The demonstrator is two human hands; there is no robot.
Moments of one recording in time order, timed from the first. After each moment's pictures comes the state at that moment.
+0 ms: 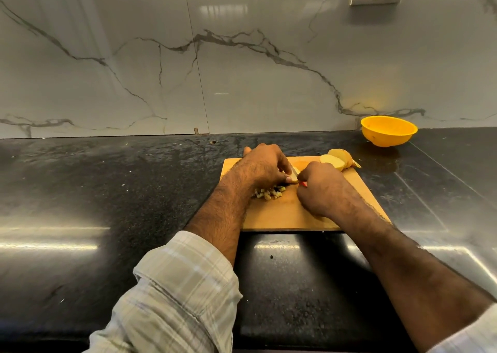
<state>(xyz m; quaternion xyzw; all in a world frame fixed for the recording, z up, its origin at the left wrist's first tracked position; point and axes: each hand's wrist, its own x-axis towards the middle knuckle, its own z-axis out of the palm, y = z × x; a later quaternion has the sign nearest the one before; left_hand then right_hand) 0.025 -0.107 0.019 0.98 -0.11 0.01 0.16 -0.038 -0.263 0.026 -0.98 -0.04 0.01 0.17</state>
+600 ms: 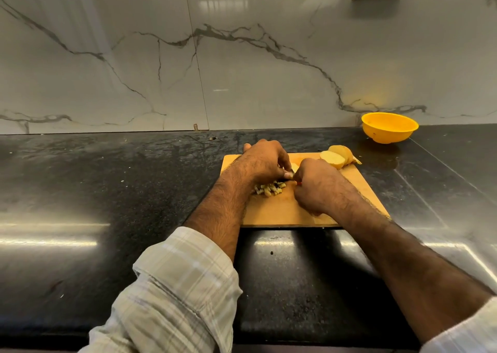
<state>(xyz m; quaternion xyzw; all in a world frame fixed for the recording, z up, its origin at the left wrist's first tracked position) 0.022 -0.105 0.022 0.98 -0.12 0.00 0.17 -0.039 -0.254 0.027 -0.99 -0.06 0.02 0.15</state>
